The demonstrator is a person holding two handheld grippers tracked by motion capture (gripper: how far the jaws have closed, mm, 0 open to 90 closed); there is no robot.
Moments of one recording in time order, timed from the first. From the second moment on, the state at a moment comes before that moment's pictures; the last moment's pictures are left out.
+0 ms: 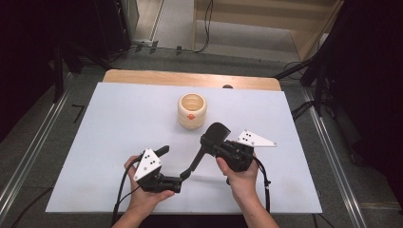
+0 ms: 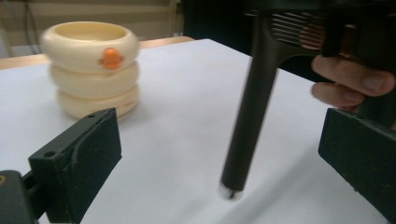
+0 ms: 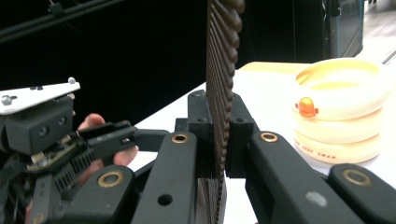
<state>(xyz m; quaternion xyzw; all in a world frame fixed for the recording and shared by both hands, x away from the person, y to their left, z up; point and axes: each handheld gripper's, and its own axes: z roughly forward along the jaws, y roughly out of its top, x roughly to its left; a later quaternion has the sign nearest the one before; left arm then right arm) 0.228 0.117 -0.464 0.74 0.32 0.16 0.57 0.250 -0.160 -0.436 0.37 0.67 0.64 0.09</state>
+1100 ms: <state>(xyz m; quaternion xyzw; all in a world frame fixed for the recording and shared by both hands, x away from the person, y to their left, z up) 0.238 0.221 -0.472 0.71 0.35 0.23 0.57 0.276 -0.155 -0.412 0.36 0.67 0.63 0.13</state>
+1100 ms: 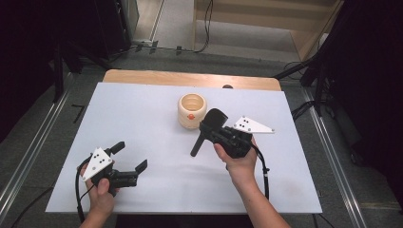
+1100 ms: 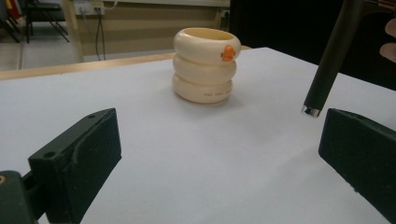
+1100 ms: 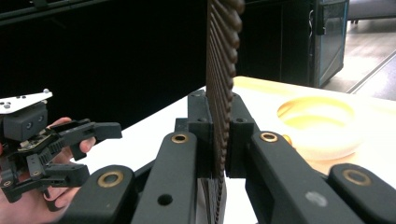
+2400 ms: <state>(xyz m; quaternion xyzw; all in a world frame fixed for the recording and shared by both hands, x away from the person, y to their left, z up) 0.236 0.303 -0.482 0.68 0.40 0.27 0.55 0.307 -0.153 -0.390 0.36 0.68 0.63 0.15</state>
